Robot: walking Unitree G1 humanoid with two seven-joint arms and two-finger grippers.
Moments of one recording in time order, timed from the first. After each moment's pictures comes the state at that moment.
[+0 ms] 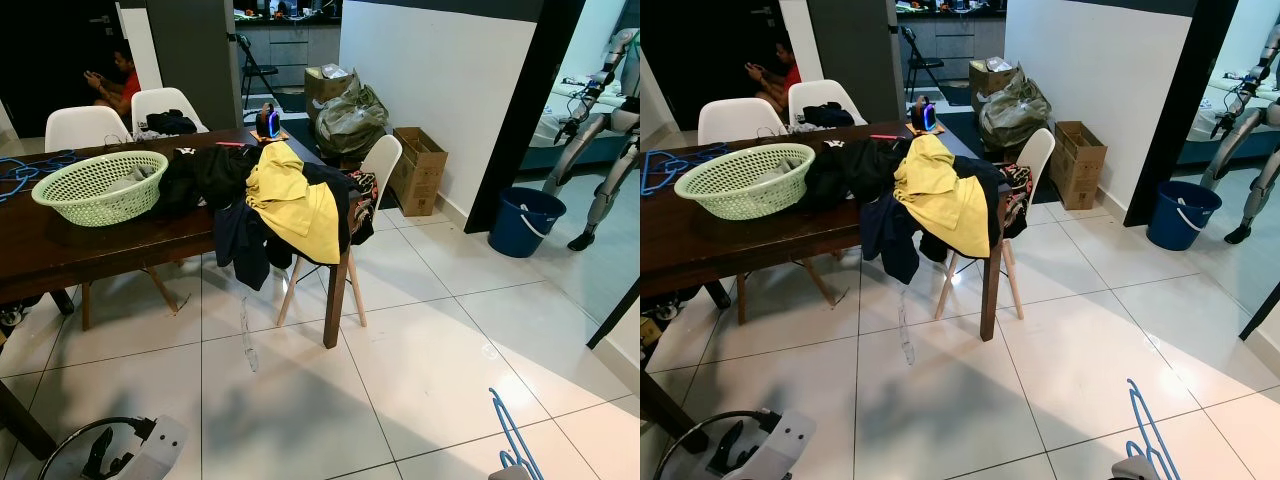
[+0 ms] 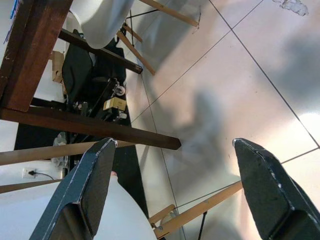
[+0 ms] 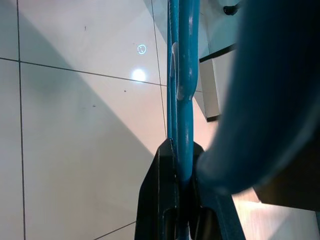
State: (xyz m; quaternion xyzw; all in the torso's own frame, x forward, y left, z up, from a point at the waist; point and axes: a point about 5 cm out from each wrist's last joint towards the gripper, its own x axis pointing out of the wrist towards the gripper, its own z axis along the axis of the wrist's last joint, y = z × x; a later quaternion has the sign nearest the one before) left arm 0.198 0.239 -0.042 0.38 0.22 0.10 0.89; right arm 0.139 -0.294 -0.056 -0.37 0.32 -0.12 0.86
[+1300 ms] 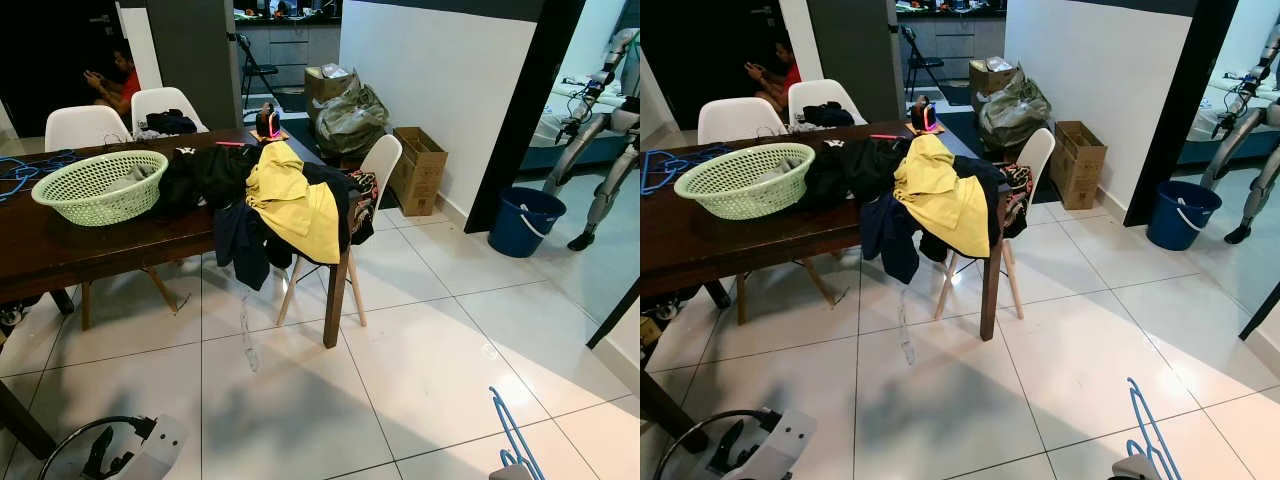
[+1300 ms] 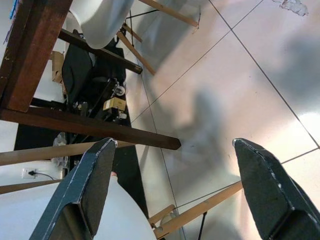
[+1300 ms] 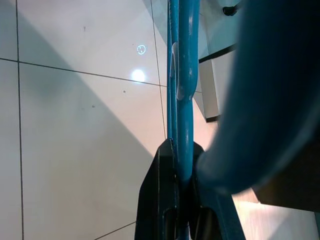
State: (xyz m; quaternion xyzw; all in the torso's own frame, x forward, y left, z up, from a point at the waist) left arm 0.199 0.238 -0.042 0.38 0.22 0.10 0.89; right arm 0.140 -0.295 -0.055 -0.37 0.32 -0.12 0.86
